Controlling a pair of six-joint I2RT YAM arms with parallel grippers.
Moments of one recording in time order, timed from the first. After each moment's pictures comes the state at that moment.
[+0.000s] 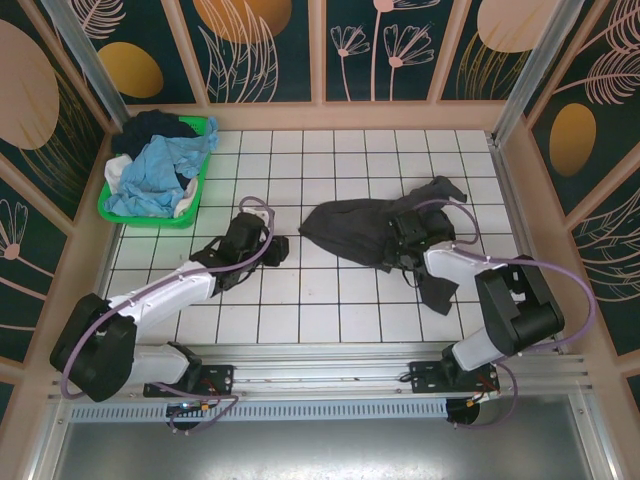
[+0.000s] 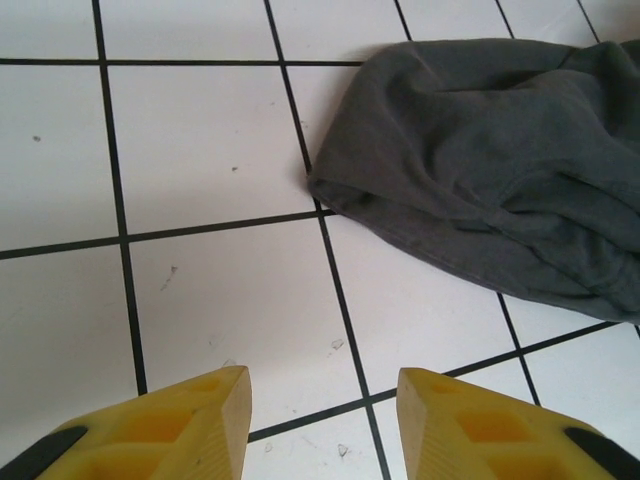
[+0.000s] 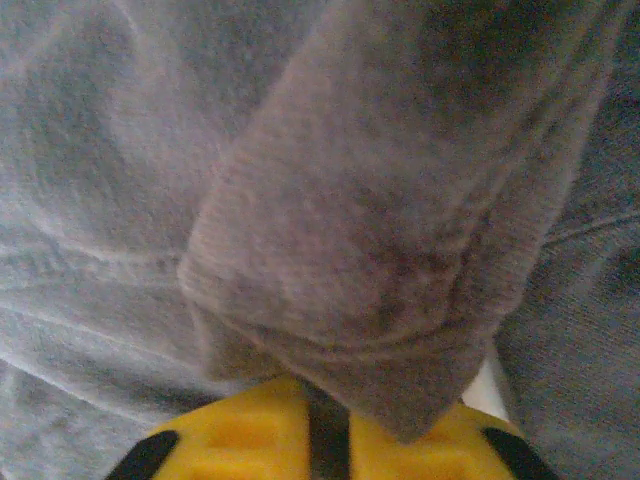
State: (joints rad) left arm -0.59 1.31 0.70 -0.11 -0.02 -0.47; right arm 0.45 1.50 0.71 -0.27 0.09 0.58
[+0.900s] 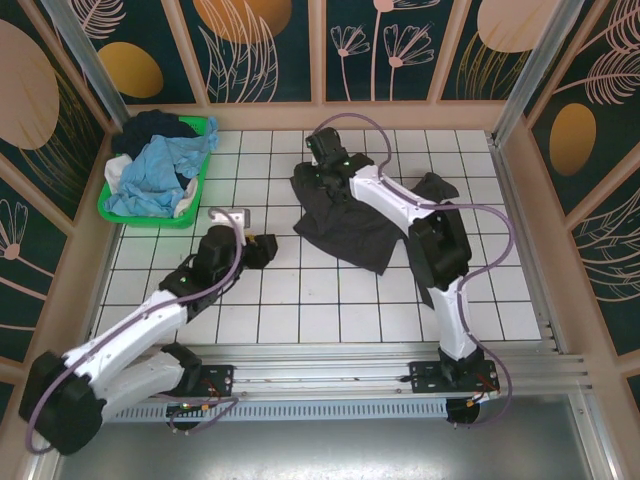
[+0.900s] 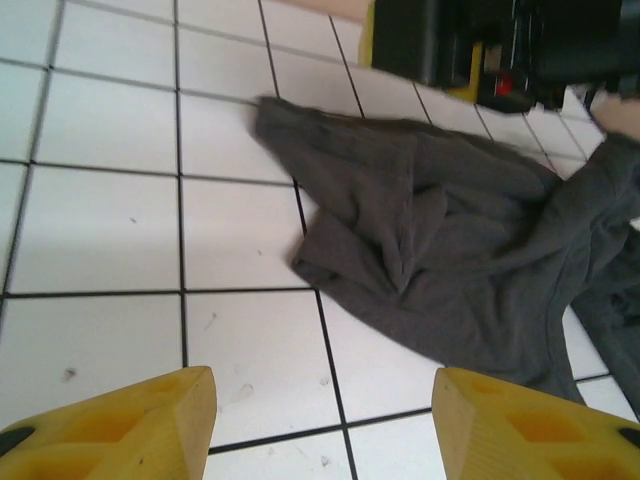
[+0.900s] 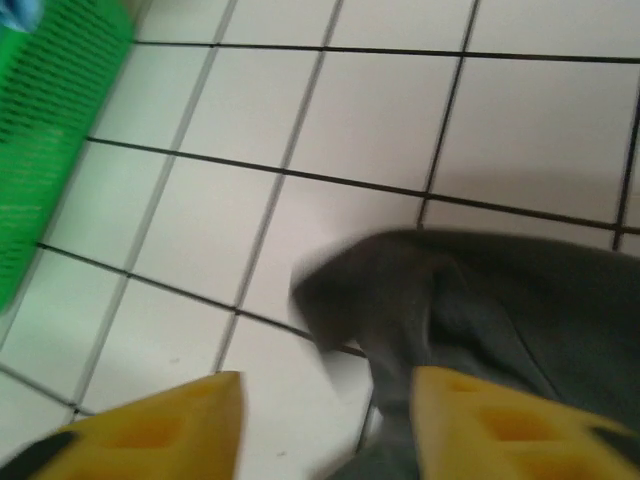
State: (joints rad) left arm -0.60 1.05 0.60 -0.09 -0.07 -0.55; right arm 0.63 2.12 1.87 -0.55 0.05 0.38
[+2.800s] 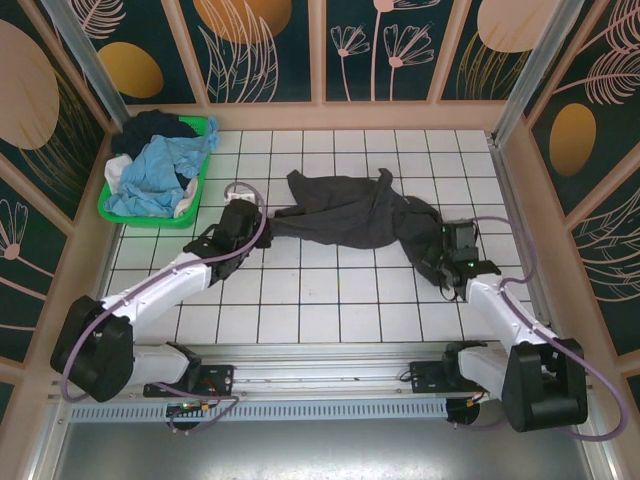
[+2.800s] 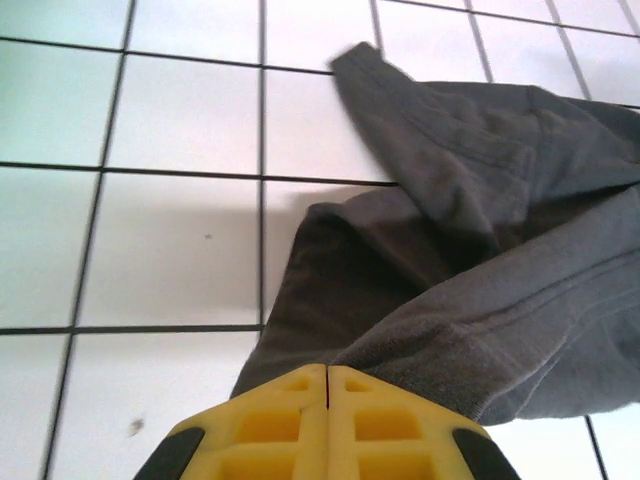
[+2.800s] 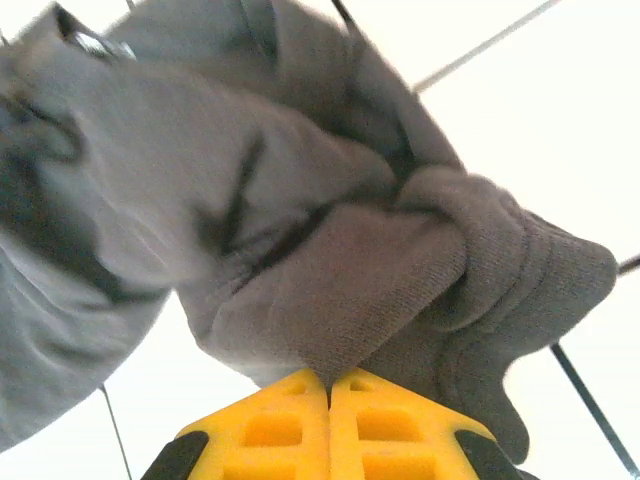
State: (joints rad) left arm -0.45 1.30 0.88 -0.26 -0.24 -0.48; right arm 0.10 1.11 0.70 -0.39 0.08 0.59
